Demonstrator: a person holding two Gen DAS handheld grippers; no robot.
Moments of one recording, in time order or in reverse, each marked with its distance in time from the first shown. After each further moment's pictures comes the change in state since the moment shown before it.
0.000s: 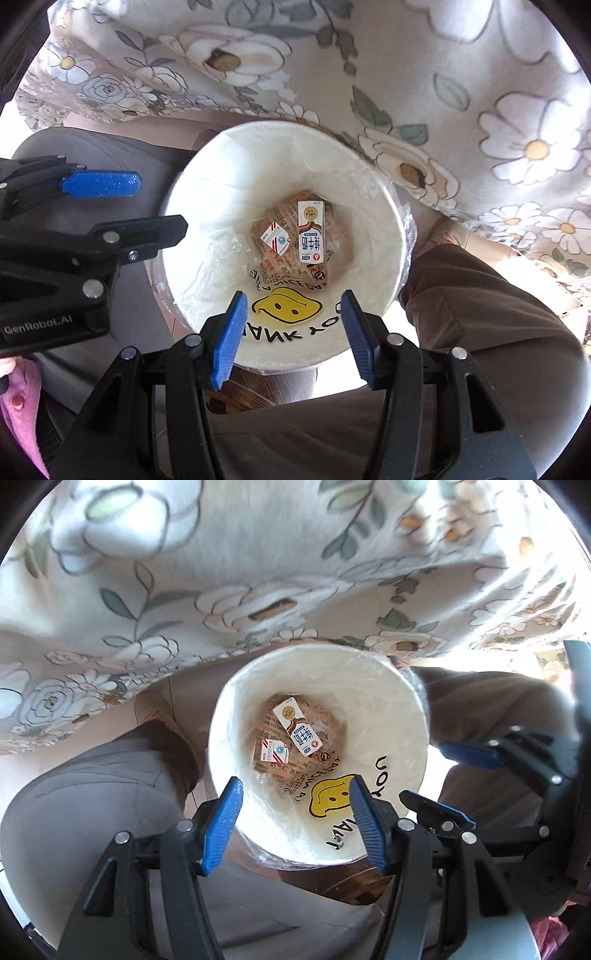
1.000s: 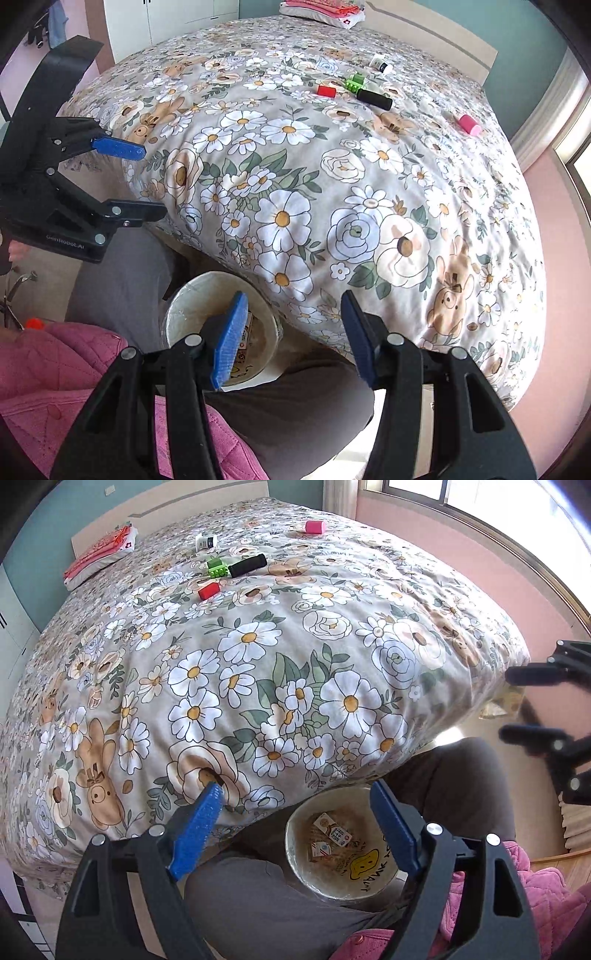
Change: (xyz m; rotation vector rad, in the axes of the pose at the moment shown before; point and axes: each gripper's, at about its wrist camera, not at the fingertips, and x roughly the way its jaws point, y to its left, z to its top) left arm -0.228 -0.038 0.025 0.252 -0.429 0.158; right arm -0.285 -0.001 -0.012 -0.212 -0.448 -0.236
